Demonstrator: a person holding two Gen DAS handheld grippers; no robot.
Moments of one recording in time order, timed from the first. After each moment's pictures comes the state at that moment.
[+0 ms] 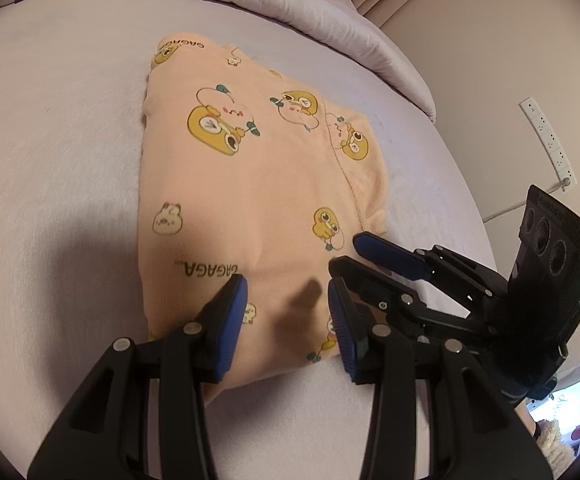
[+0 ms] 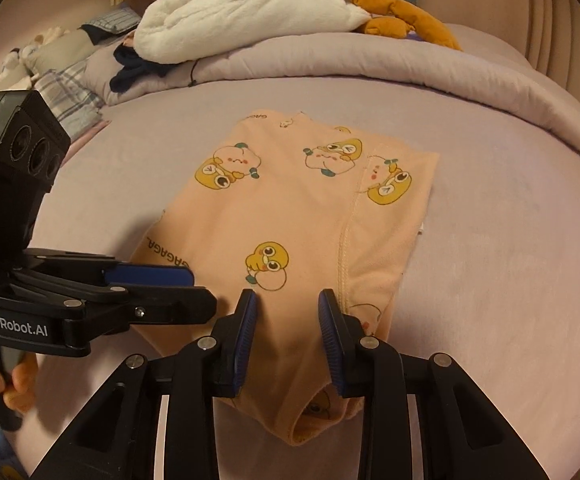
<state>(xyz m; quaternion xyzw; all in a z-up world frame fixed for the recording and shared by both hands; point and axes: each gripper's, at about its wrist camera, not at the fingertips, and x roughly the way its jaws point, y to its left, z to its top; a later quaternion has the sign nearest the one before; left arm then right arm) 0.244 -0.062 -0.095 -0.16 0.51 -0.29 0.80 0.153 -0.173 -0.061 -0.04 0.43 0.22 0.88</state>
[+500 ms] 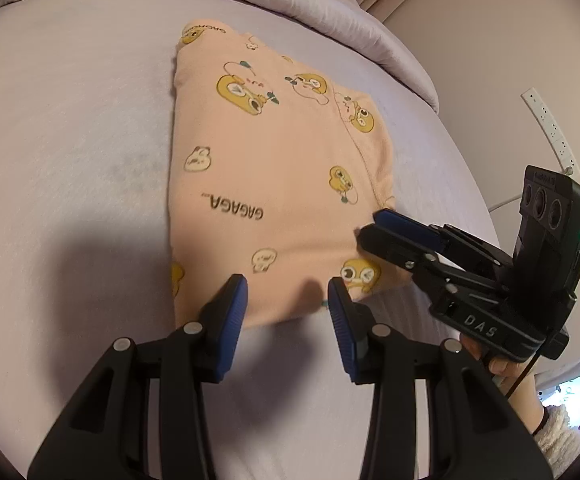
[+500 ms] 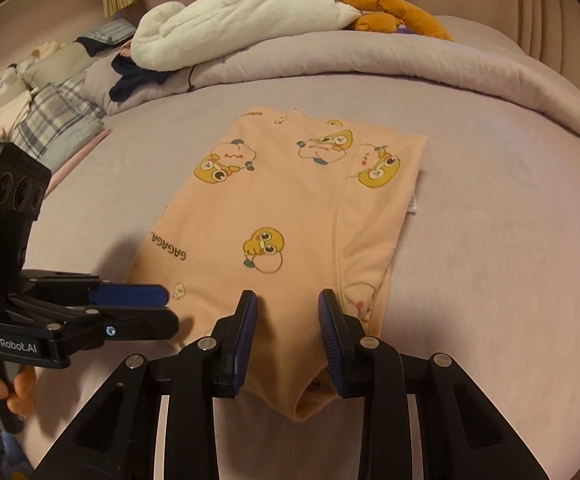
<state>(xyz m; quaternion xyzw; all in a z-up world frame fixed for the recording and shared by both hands) 0.210 -0.041 -0.097 -0.15 0.51 -0.28 0.80 0.131 -0.184 -0.063 -0.01 0.43 0.22 0.88</state>
